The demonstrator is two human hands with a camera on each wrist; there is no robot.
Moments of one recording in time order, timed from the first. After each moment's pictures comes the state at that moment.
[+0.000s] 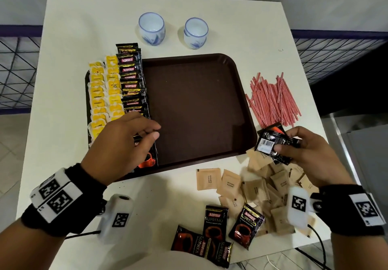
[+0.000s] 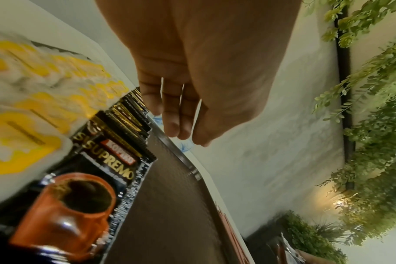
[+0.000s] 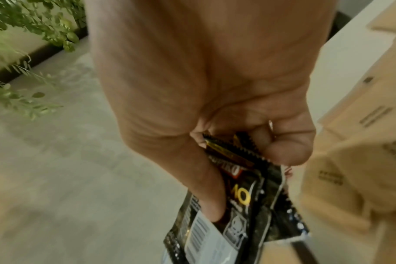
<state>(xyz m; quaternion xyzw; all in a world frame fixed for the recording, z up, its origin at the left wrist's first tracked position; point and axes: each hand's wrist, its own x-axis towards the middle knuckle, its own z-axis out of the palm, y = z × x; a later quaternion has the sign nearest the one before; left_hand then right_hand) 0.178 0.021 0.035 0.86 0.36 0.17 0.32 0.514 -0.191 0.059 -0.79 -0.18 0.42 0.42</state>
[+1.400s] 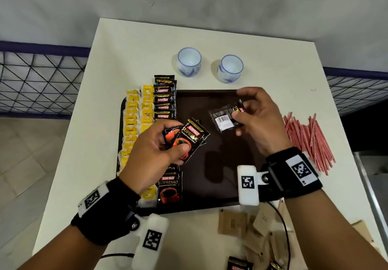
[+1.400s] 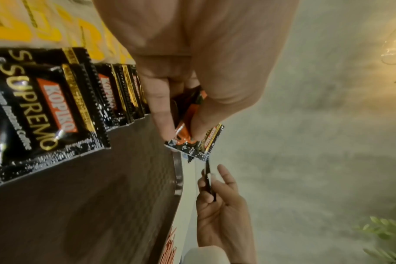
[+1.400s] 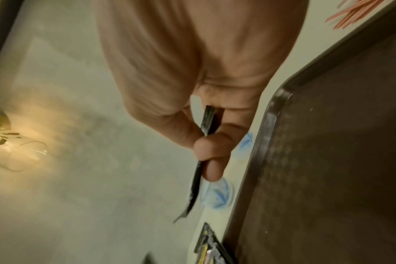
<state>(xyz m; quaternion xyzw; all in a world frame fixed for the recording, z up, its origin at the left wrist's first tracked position) 0.199 0.057 0.030 0.54 0.44 0.28 0.66 0.442 0.024 0.049 -0.70 -0.34 0.38 0.50</state>
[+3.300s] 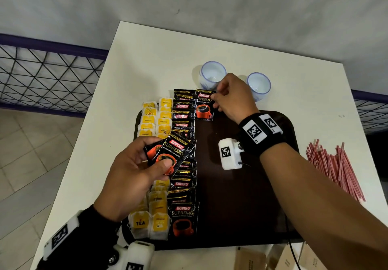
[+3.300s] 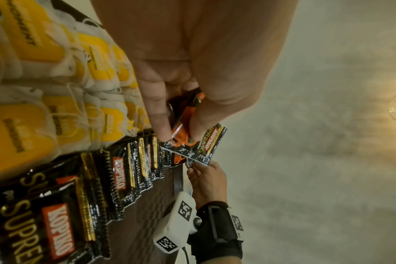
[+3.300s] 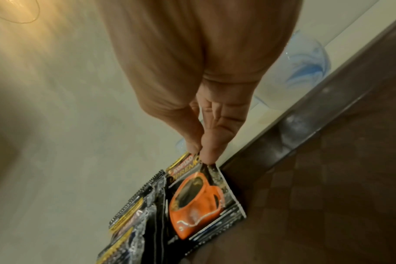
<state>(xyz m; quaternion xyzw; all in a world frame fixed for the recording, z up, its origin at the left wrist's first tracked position) 0.149 0.093 0.005 0.47 0.50 0.33 0.65 0.424 0.183 -0.011 -0.76 -0.48 0.30 0.33</state>
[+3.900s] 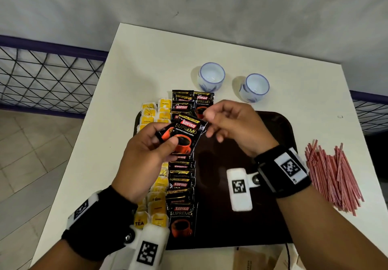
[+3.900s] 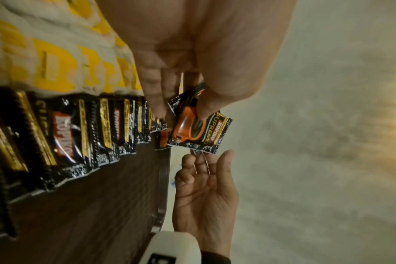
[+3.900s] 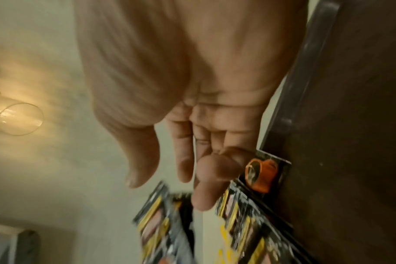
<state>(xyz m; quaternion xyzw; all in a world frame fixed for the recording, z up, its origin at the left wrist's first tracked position) 0.181 0.111 0.015 0.43 0.49 0.36 0.67 0.397 0.112 0.036 -0.59 -0.41 0.53 0.44</state>
